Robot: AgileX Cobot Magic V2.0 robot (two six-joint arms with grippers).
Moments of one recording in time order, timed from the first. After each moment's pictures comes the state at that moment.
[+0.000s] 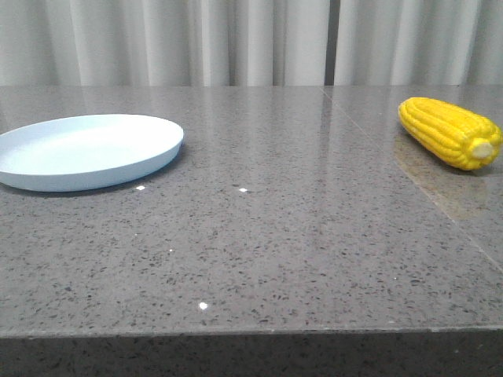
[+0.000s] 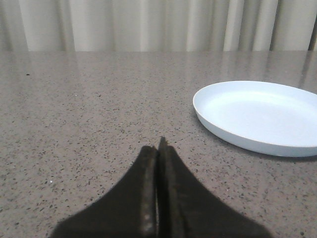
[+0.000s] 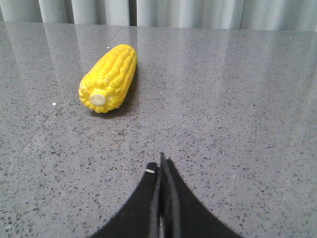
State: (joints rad) left arm -0.03 0.00 0.00 -0.05 0.16 0.08; right arm 0.03 -0.01 0.03 0.03 0.19 0.01
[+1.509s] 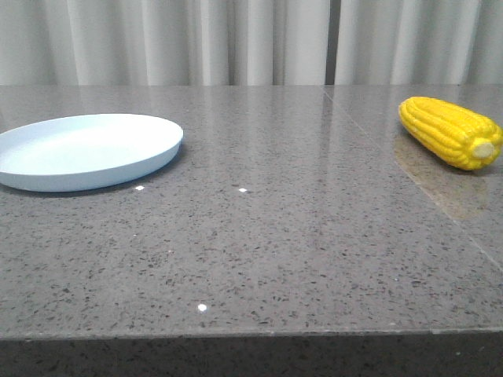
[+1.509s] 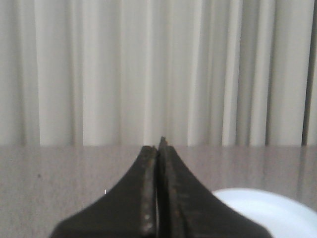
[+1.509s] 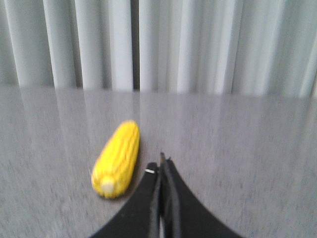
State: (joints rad) left arm -0.03 0.00 -0.15 -0.05 -0.02 0.08; right arm 0.03 0.00 -0.23 0.03 0.26 0.01
